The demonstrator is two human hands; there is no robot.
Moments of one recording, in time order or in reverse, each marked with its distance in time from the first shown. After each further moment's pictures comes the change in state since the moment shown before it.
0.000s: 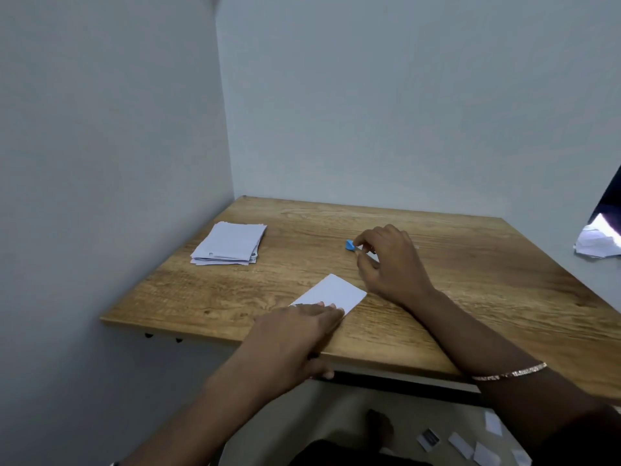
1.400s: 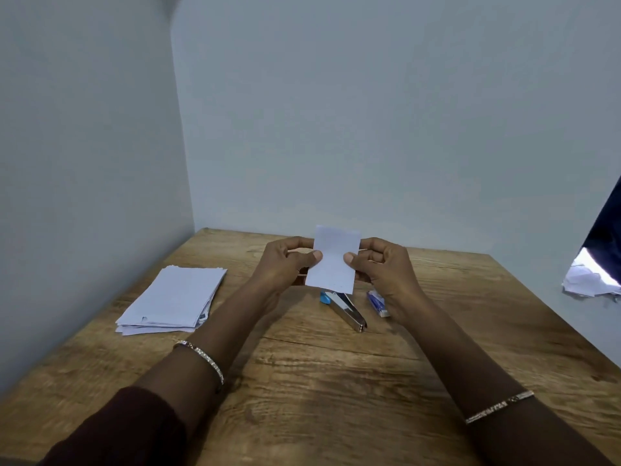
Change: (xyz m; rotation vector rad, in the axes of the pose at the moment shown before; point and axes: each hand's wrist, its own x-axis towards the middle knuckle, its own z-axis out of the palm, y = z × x) left_hand 0.208 -0.078 -0.006 -1.489 0.327 -0.457; right_hand 0.071 0.055 0.009 1.048 0.054 0.684
